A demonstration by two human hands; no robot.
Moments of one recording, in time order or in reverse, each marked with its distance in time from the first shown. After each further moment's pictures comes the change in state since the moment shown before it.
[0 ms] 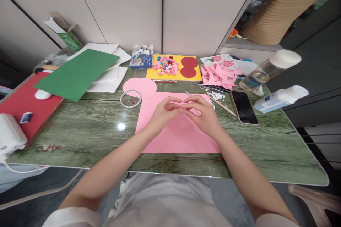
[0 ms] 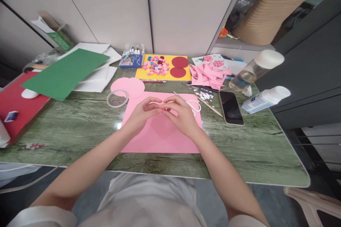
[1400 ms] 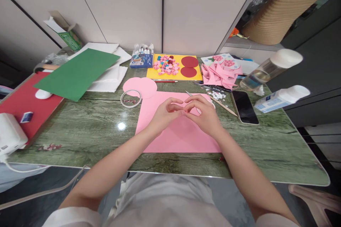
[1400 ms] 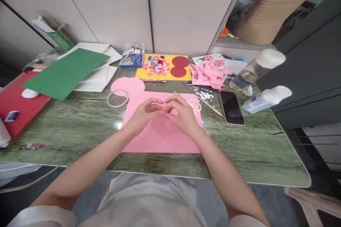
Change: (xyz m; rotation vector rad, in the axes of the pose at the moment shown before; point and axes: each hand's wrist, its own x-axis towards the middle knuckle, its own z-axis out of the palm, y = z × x) left_hand -0.001 0.002 0.004 0.028 -0.002 -0.058; right_hand 0.001 -0.001 -0.001 -0.048 -0.006 0.027
